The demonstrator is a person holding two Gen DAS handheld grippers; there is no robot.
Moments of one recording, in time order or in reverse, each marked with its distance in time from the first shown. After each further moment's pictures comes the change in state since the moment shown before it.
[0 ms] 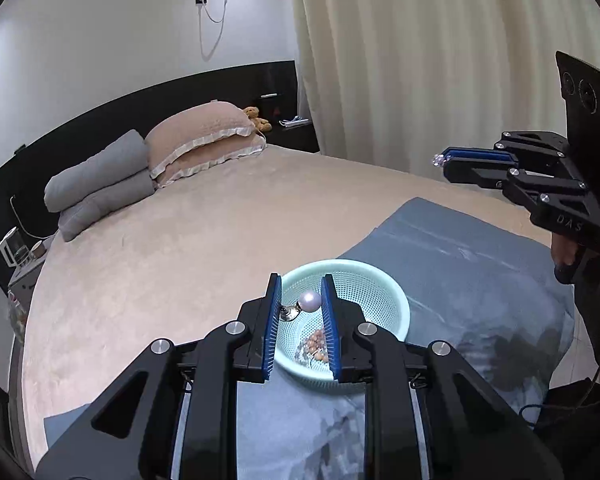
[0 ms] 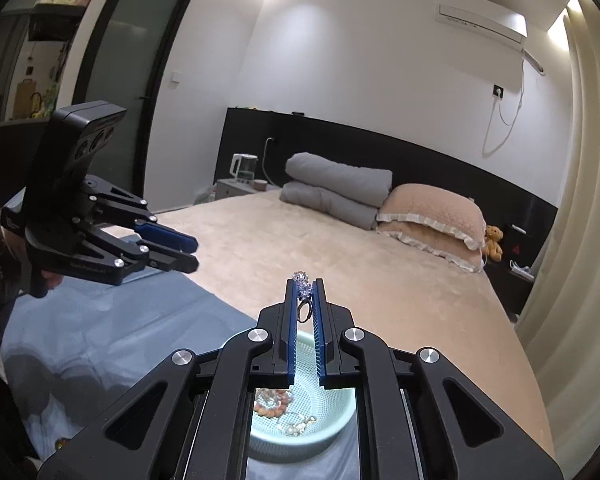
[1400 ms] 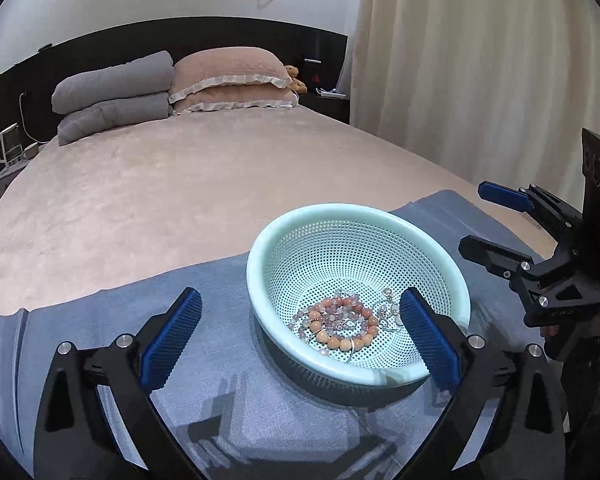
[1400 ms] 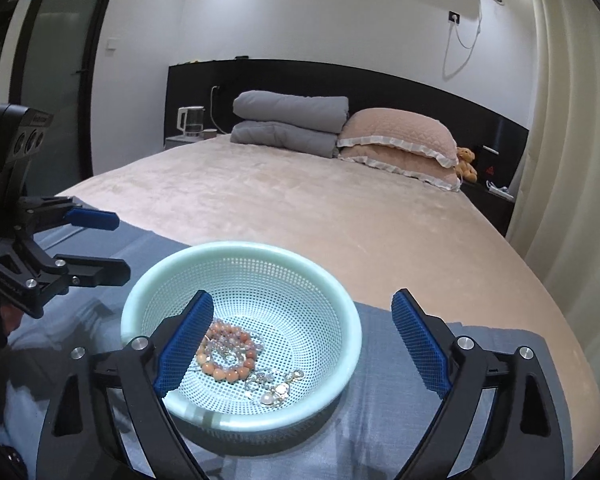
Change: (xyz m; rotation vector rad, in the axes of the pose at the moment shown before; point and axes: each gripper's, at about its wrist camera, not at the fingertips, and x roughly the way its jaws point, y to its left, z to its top) left arm 0.085 0.017 -0.095 -0.297 0.058 0.009; right arm 0.079 -0.022 -0.095 0.163 0.169 -0.152
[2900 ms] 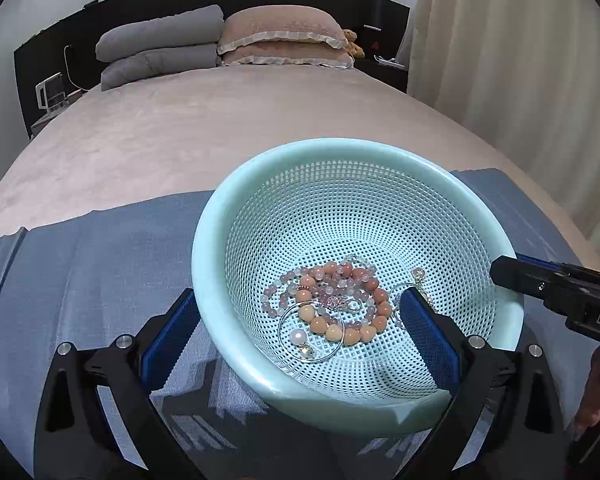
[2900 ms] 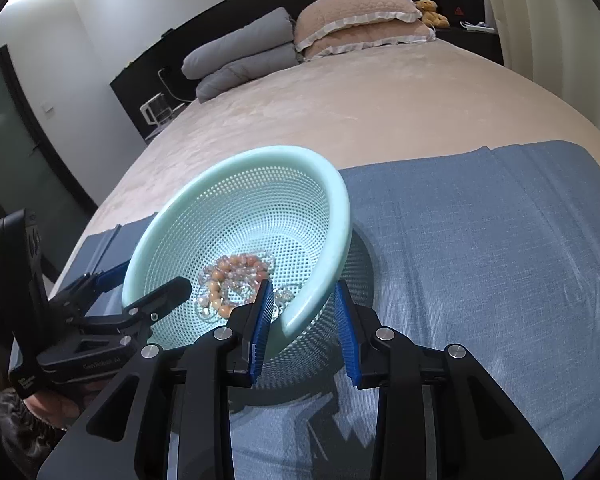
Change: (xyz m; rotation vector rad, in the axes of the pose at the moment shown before) left arm 0.052 -0.035 -0.024 -0.125 0.136 0.191; right arm 0.027 -0.033 -0.058 0.466 0.314 0.149
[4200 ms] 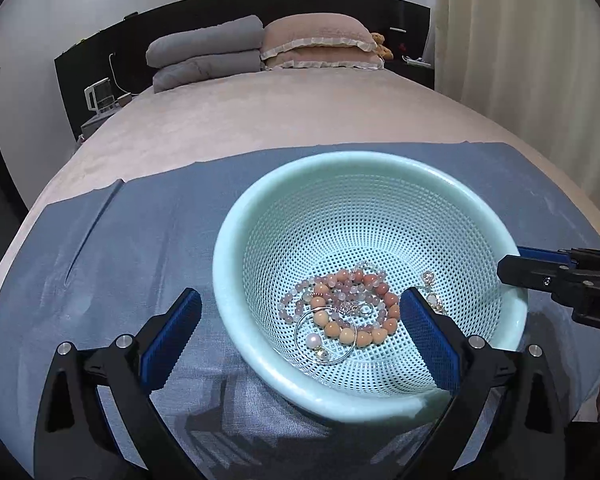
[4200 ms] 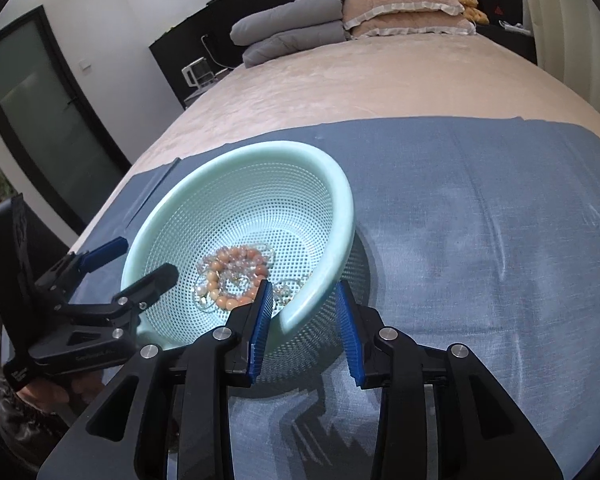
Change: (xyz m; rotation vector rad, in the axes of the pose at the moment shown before) left arm -0.114 0.021 -0.085 0.007 -0.028 0.159; right arm -0.050 0.075 -0.079 -0.110 0.064 0.058
